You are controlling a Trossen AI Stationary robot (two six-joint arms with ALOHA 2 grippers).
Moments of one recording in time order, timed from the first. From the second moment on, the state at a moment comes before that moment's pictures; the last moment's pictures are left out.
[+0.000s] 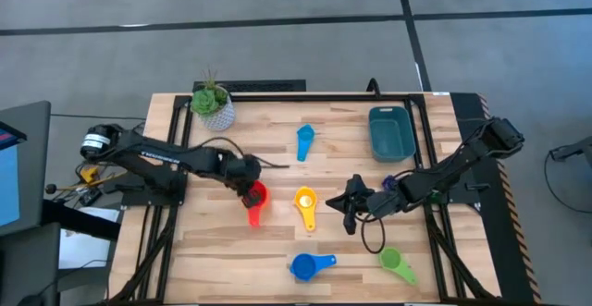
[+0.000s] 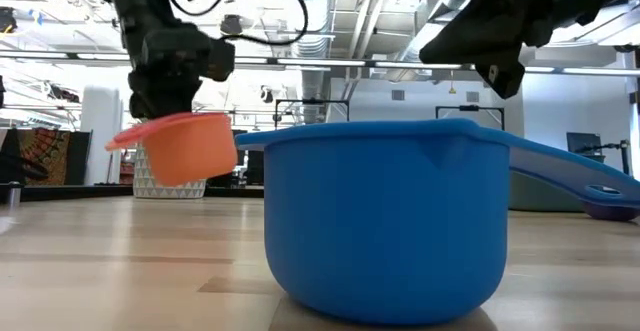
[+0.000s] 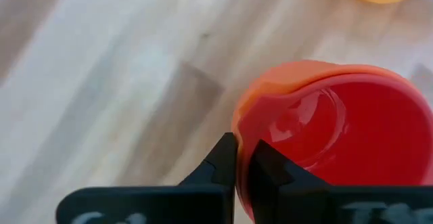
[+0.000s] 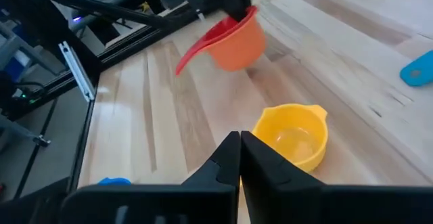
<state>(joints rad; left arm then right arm) -0.08 1.38 0.82 -0.51 -0.11 -0.67 0.45 1.34 0.61 0.28 0.50 0.70</state>
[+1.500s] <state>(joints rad) -0.29 1.69 1.07 -0.54 -0.16 -0.77 0.59 1.52 0.68 0.37 0.61 0.58</state>
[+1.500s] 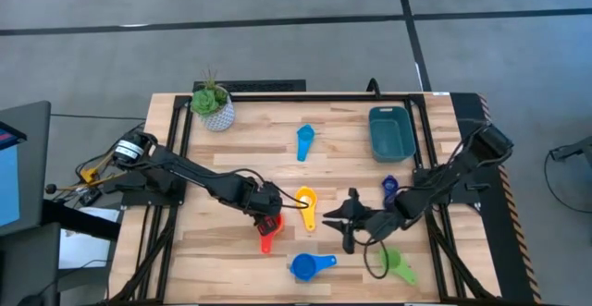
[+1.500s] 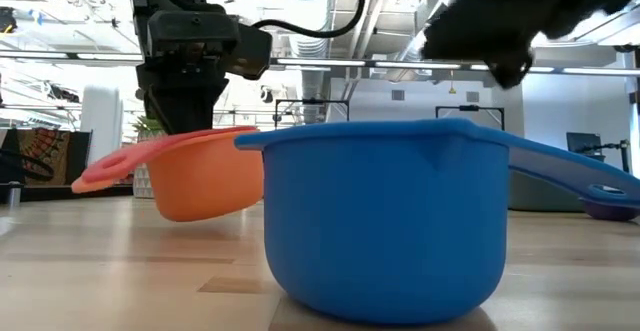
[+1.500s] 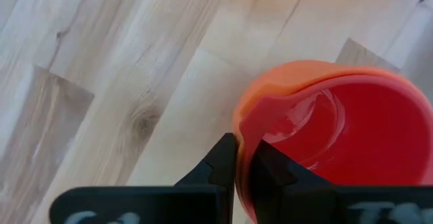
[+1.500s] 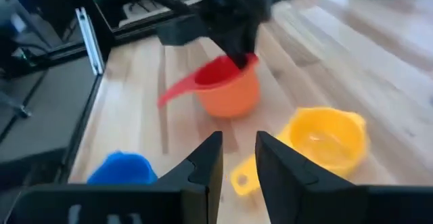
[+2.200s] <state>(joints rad) -0.25 1.59 1.07 -0.54 -0.23 -0.58 0.53 1.85 1.07 0.24 0.33 0.47</state>
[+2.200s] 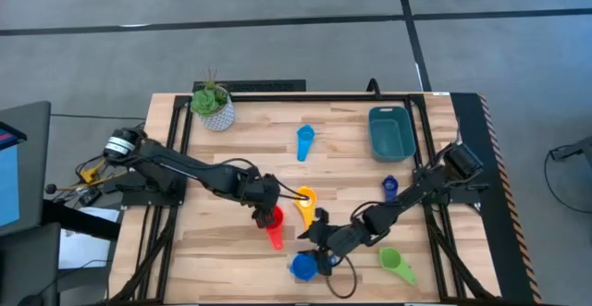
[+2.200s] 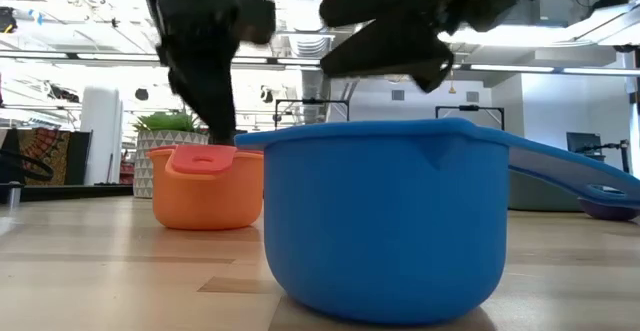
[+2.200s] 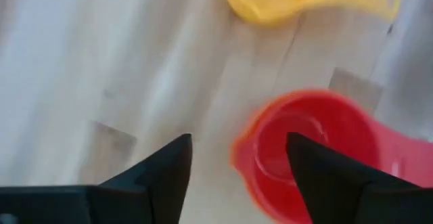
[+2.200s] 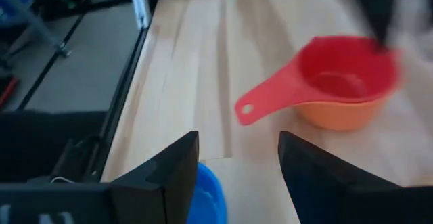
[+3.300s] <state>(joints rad) -0.48 1.43 0.96 -0.46 -0.77 -0.51 0.48 2.02 1.32 -0.27 0.08 0.49</state>
